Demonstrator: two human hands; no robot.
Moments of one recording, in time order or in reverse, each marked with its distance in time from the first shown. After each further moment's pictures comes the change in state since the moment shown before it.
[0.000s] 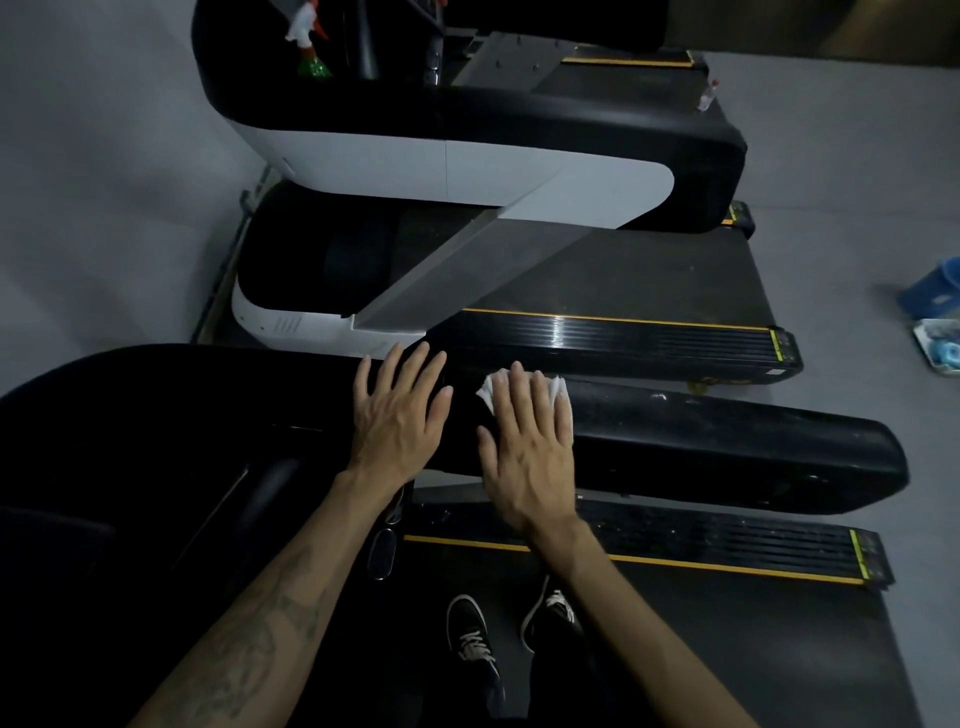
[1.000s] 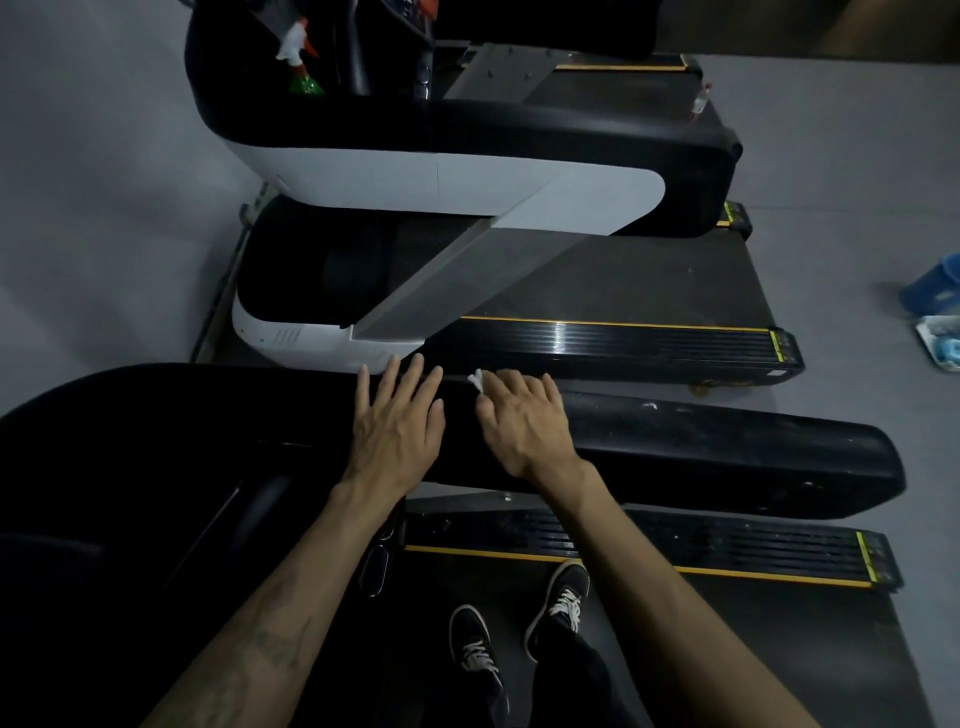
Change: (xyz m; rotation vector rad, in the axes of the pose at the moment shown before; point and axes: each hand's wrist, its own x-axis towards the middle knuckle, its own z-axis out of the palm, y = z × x) left_hand 0.007 0.013 -0.010 0.024 -0.074 0.029; right_hand 0.058 0.012 -0.041 0.111 -0.287 0.000
